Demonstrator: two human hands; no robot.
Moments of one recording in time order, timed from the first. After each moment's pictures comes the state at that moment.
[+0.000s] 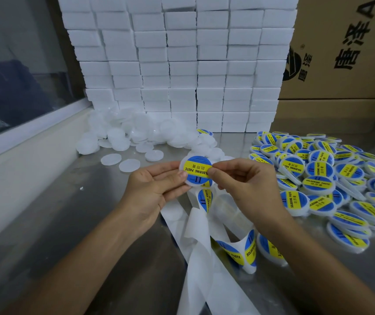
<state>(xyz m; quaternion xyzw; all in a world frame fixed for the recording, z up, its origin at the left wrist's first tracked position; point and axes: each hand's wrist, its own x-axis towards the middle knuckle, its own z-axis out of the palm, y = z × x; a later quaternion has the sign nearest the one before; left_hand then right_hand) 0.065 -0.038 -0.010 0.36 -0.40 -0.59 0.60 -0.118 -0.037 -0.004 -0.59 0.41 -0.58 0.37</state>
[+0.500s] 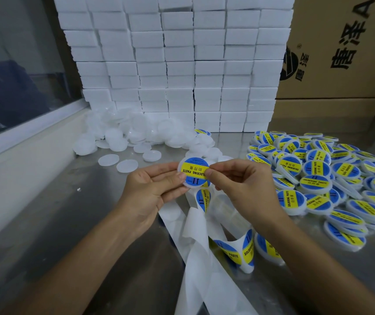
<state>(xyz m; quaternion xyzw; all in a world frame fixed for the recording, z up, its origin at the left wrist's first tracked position) 0.063 -0.036 -0.010 0.37 -0.40 -0.59 0.60 -0.118 -0.037 -0.005 -0.60 0.42 -0.57 0.37</state>
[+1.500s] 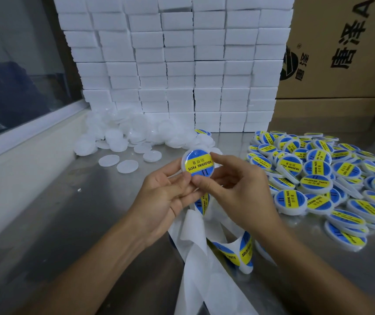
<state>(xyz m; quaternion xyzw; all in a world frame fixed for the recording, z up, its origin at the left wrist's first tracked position) 0.046 -0.025 -0.010 0.25 -0.46 -0.64 0.56 -0.110 -0.034 -0.011 -0.68 0.41 -0.55 0.25</state>
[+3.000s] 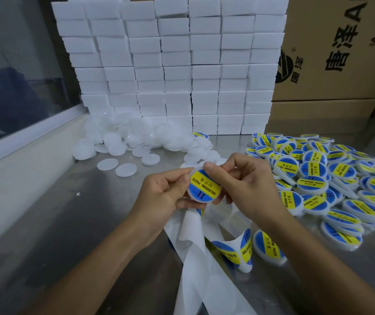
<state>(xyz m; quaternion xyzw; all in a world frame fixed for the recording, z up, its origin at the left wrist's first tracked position) 0.046 -0.028 -0.014 0.34 -0.55 -0.53 0.55 -0.124 -0.037 0.002 -0.63 0.35 -0.57 0.39</state>
